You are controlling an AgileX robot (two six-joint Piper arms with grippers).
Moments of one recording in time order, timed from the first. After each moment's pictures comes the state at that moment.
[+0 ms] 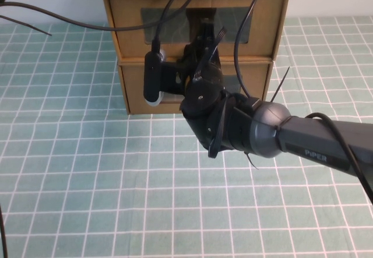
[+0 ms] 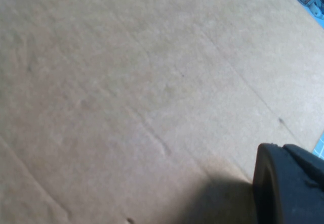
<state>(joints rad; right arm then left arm) 0.81 2.12 -1.60 -1.73 0.71 0.62 -0.21 2.15 -2.33 -0.83 1.19 0.46</state>
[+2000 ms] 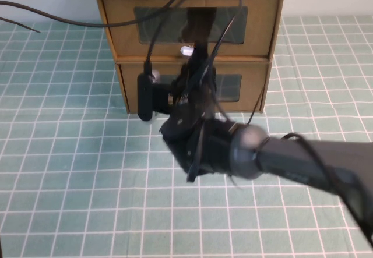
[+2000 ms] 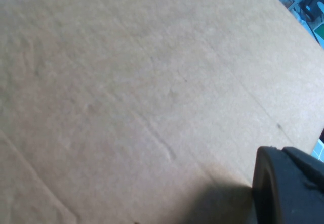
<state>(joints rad) 0.91 2.13 -1.59 -1.64 0.90 0.57 -0.16 2.17 -2.33 -0.91 1.23 0.49</state>
